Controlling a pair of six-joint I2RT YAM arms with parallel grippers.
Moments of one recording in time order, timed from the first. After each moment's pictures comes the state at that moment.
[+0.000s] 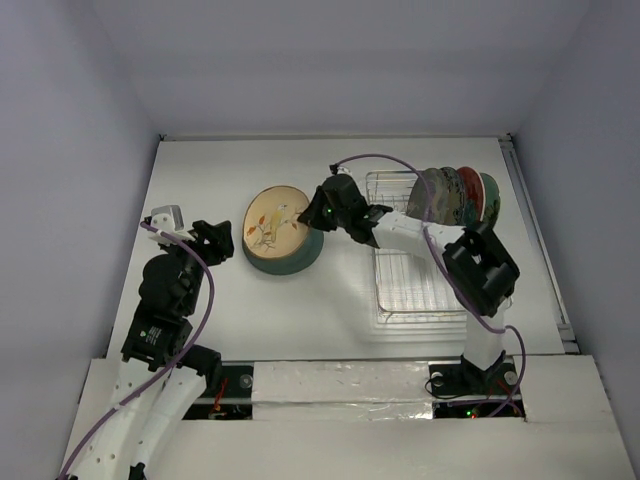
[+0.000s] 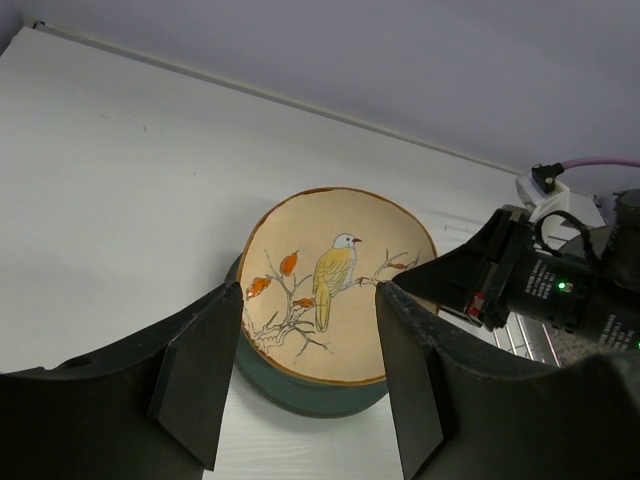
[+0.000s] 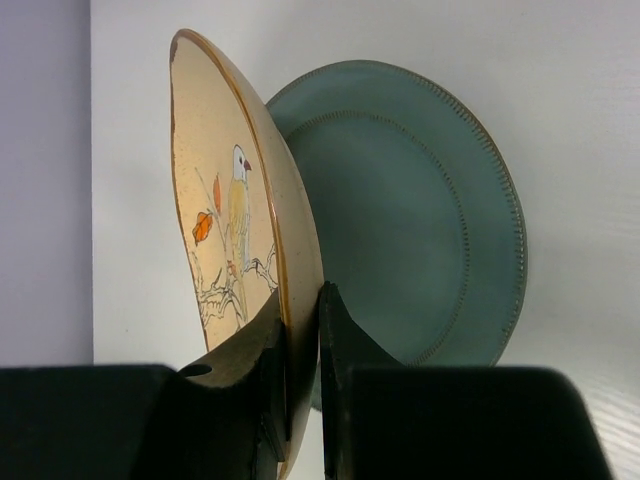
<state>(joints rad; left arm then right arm) -0.33 0.45 0.65 -0.27 -0.25 -0.40 0.76 1.90 1.36 0.02 0.00 0.86</state>
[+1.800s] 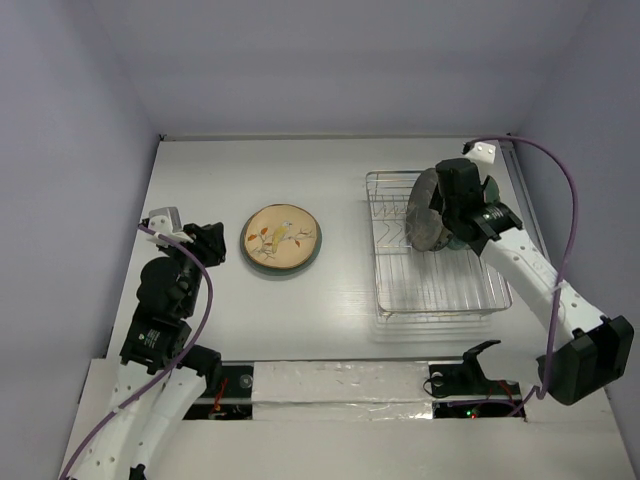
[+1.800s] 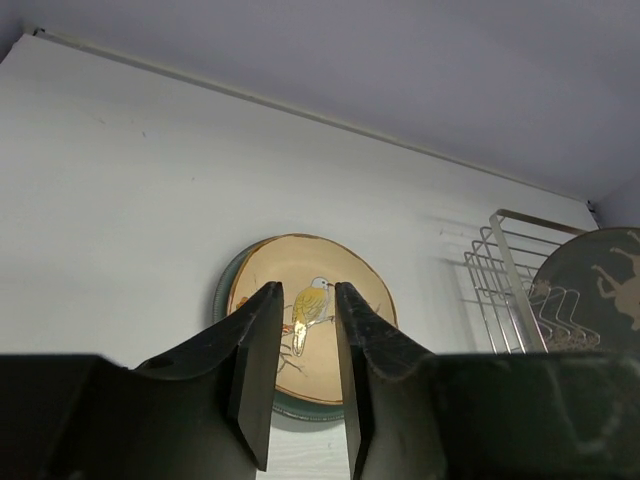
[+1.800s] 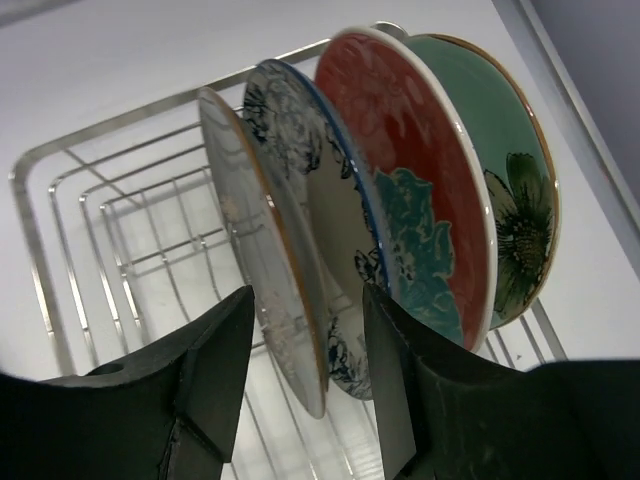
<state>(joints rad) -0.33 0.43 0.65 -0.27 -0.25 -0.40 0.41 1.23 1.18 -0.56 0.66 0.45</state>
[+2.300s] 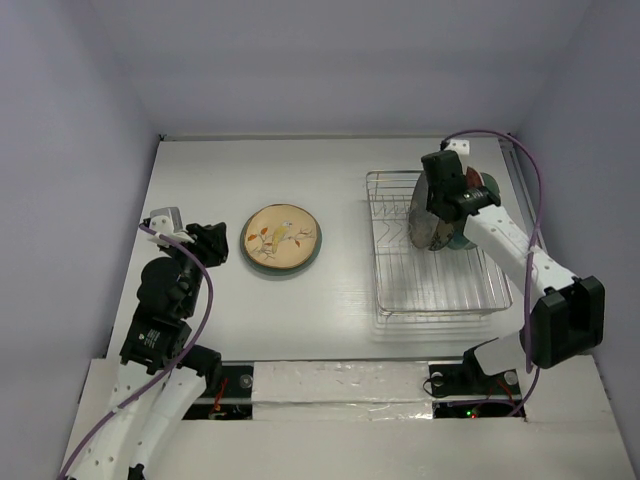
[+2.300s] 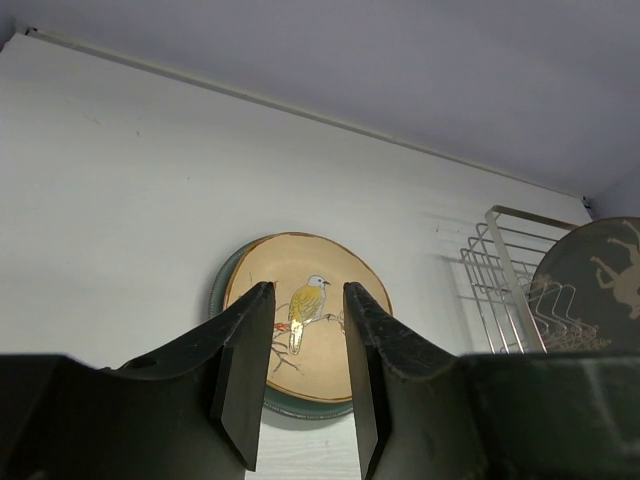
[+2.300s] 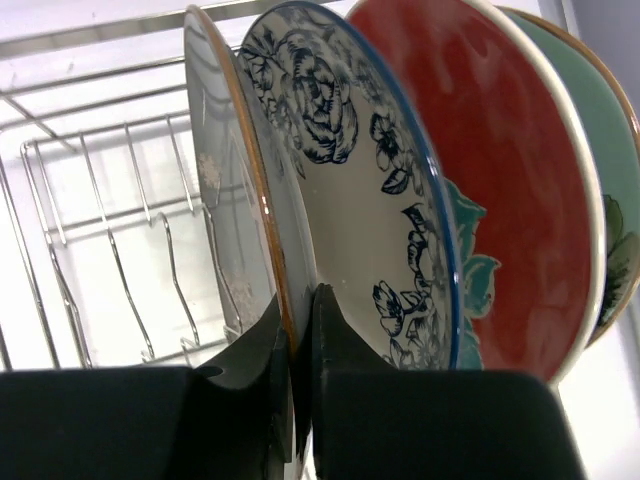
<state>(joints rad) -0.34 0.43 0.65 -0.27 -0.25 -0.40 0.35 1.43 1.23 -0.57 0.59 0.34</state>
